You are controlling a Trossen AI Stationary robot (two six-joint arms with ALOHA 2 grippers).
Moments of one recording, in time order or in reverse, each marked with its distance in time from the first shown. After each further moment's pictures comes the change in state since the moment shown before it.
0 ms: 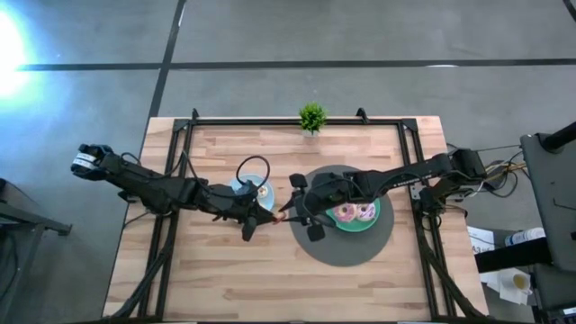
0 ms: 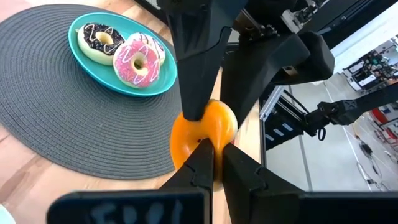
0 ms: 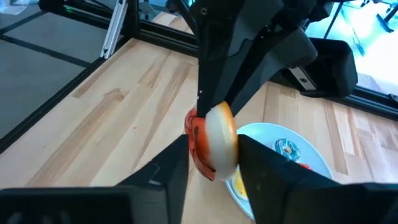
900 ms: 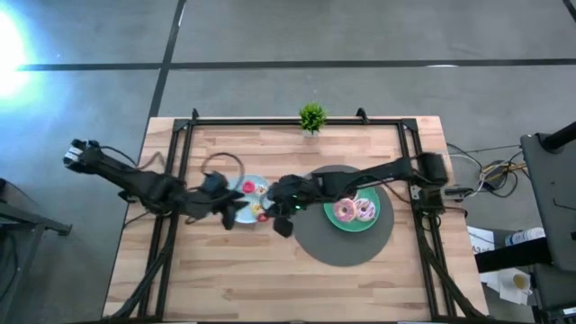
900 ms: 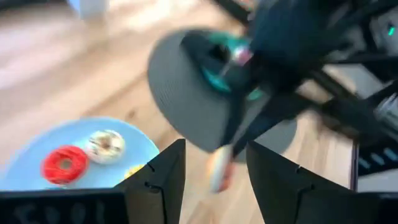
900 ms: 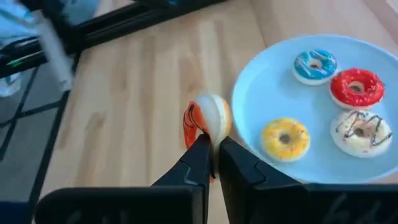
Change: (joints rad) left arm -0.139 -0.218 0.033 -0.540 -0.427 -0.167; right arm -0.069 0.301 0.226 -0.105 -0.005 0.552
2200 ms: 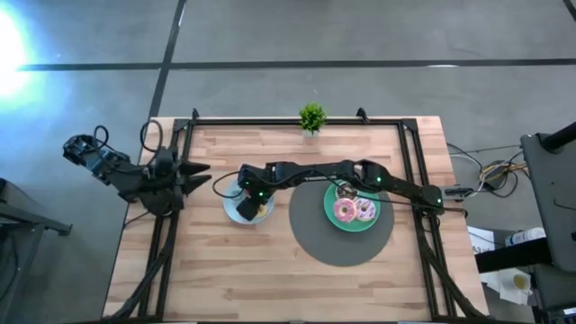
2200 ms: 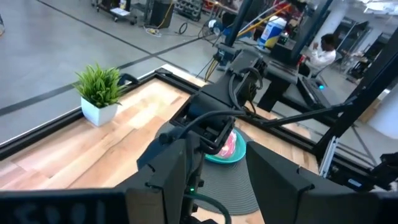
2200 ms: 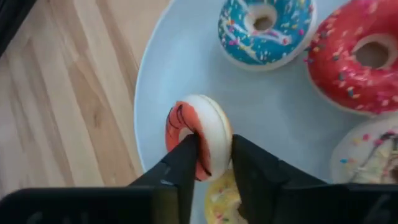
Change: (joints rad) left arm -0.140 -0.403 0.025 -0.102 -0.237 0.346; right arm -0.134 0.633 0.827 -0.526 -0.172 0.258
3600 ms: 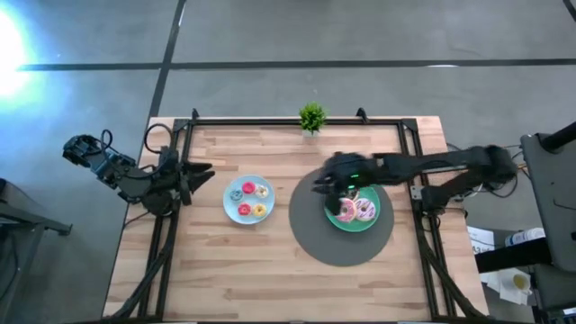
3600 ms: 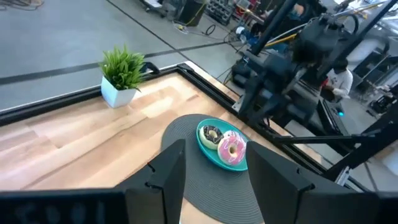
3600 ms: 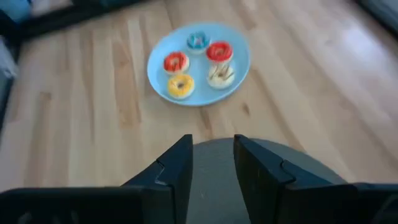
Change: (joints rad) left arm 0.003 0.068 -0.010 -0.037 -0.091 -0.238; right arm 0.079 -1.216 -1.212 0.287 0.357 -0.294
